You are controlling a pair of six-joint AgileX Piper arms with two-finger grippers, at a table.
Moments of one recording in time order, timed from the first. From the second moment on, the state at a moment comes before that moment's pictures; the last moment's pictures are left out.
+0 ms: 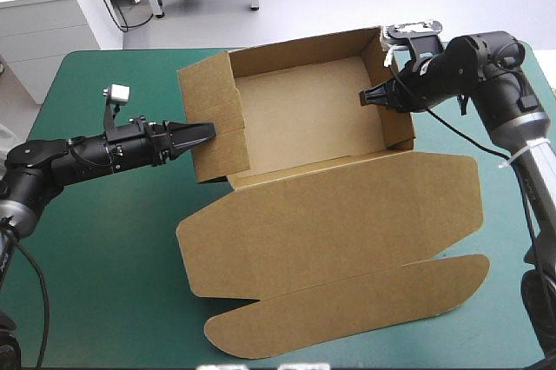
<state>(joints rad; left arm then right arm) 0.13 1.38 -1.00 -1.50 1.19 1.00 0.23 1.62 -1.80 0.12 1.17 -0.01</state>
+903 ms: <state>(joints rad) -0.28 1.38 -1.25 -0.56 0.83 0.10 0.46 1.62 -1.80 -0.16 1.13 0.20</state>
